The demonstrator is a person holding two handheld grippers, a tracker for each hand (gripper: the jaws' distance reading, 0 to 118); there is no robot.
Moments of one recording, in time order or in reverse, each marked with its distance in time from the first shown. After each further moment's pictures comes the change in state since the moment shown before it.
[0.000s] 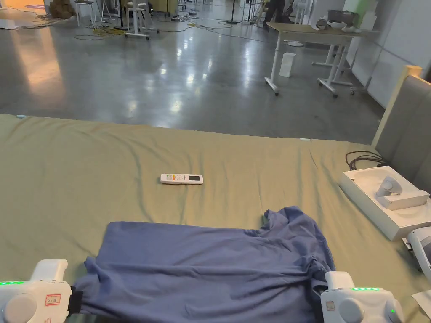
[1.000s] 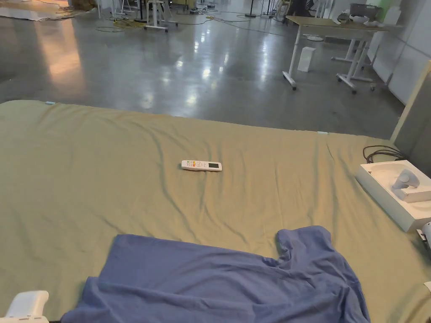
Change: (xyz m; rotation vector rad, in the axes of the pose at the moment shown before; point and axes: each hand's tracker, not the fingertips) left arm -0.044 -0.117 0.065 -0.096 -0.028 0.095; right arm -0.002 -0.142 0.103 -0.099 -0.008 -0.025
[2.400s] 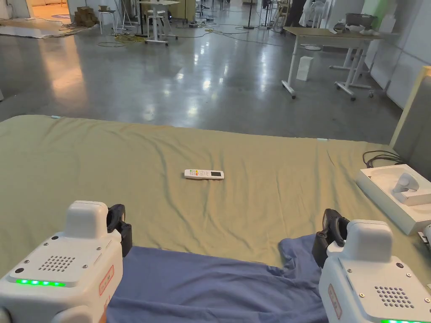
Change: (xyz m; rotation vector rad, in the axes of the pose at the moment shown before) left arm 0.146 0.070 0.098 0.824 0.041 -0.210; right arm -0.119 0.083 0.147 1.036 0.032 -0.029
